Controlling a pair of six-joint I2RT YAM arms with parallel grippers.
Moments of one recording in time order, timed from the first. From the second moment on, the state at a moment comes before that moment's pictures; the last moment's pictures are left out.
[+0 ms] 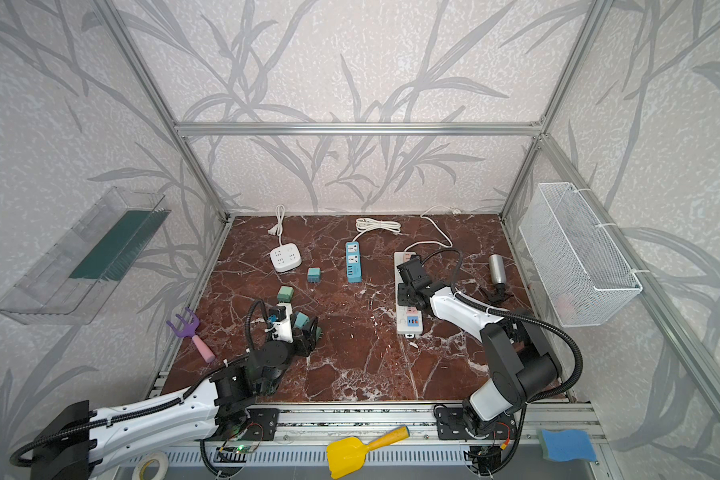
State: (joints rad) left arm -1.02 0.75 0.18 0.22 -0.71 -0.50; right arm 0.49 1.57 0.90 -0.33 0.19 0.48
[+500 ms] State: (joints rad) left arm -1.01 0.72 0.18 0.24 -0.70 -0.50; right arm 0.51 1.62 0.92 -0.29 0.24 0.50
